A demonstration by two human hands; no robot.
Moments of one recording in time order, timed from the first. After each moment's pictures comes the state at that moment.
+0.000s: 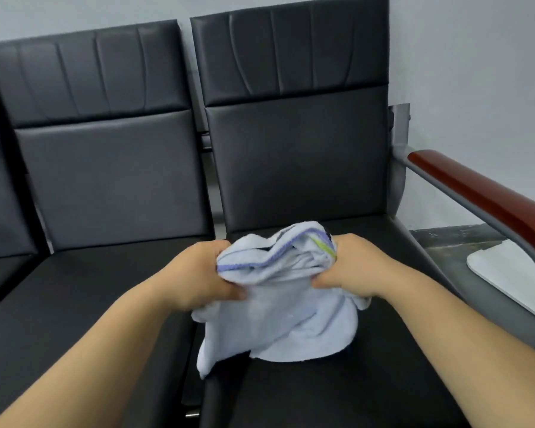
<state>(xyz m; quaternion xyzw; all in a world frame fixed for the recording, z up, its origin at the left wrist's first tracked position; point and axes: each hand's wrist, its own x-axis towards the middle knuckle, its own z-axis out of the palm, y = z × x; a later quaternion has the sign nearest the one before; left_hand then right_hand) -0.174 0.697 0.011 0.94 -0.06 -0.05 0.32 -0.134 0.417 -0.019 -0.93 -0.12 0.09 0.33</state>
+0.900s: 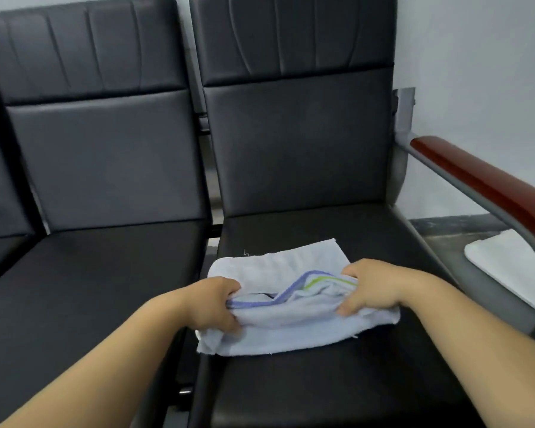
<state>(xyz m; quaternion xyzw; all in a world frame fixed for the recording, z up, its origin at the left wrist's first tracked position) -0.170 0.696 -0.060 0.96 -0.07 -0.23 0.15 -0.133 0.373 -0.060 -0.94 -0.09 0.26 0.18</state>
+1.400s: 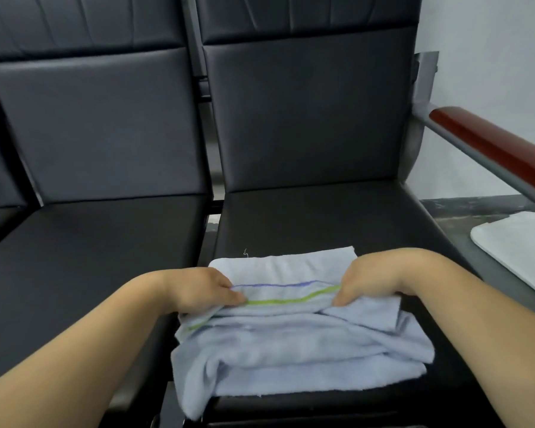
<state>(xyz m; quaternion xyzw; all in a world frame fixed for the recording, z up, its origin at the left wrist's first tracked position) -0.174 0.718 -0.077 0.90 0.00 -0.35 0.25 -0.129 0.390 -0.073 -0.91 -0.05 0.38 0.15</state>
